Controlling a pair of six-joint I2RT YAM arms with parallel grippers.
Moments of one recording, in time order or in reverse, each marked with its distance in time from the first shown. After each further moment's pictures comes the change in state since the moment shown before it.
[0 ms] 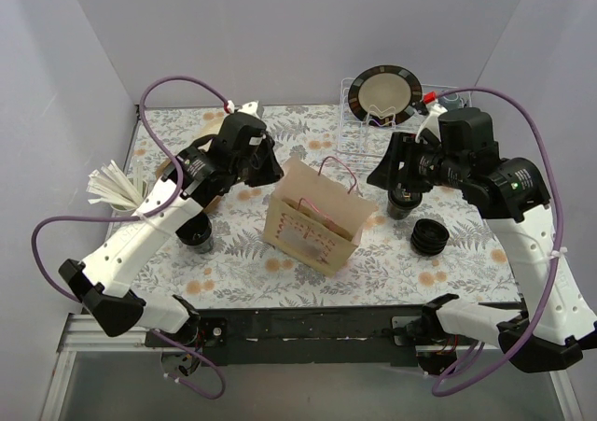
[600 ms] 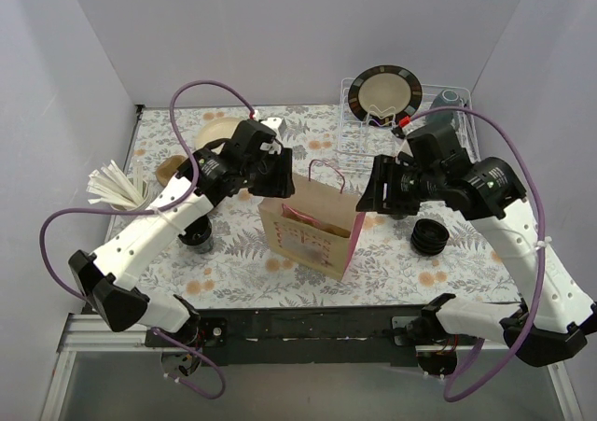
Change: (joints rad) left arm -0.003 0.003 -0.086 -0.002 0.127 0.203; right arm 0.120 0.024 -0.052 -0.123 0.012 0.142
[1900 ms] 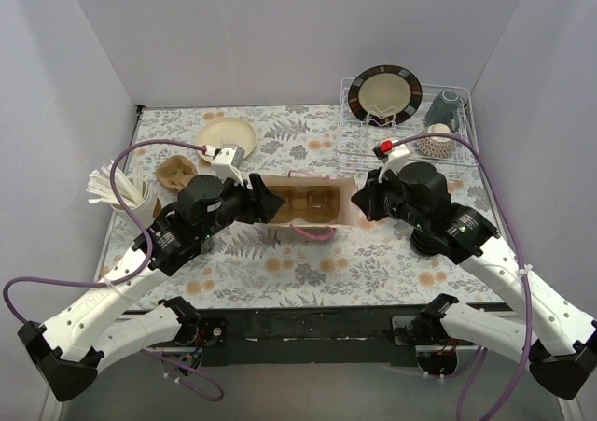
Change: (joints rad) left arm -0.014 -0.499 -0.597 0.550 -0.040 -0.037; right arm 0.130 -0.238 -0.579 0.731 0.221 -0.300
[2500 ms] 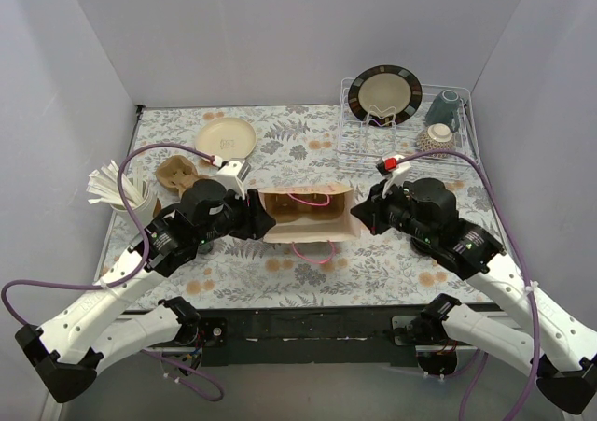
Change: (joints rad) left arm -0.002 -0.018 0.022 -0.229 0.100 0.031; right arm 0.002 -0.126 -0.142 0.089 -0.122 -0.048
